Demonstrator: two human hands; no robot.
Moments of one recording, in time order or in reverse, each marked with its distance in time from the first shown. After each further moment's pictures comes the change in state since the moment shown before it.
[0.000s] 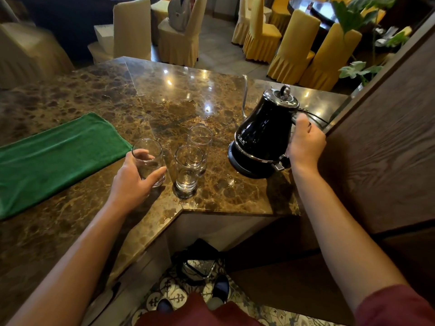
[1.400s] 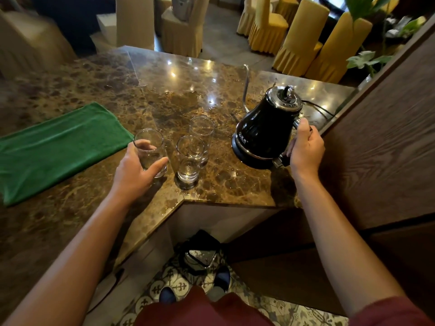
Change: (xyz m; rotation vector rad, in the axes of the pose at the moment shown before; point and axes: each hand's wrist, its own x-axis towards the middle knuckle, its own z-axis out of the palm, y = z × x) left_hand 0.001 -0.006 0.006 -0.014 0.044 0.039; right_hand -0.028 0.019 -0.015 0.053 -0.113 0.041
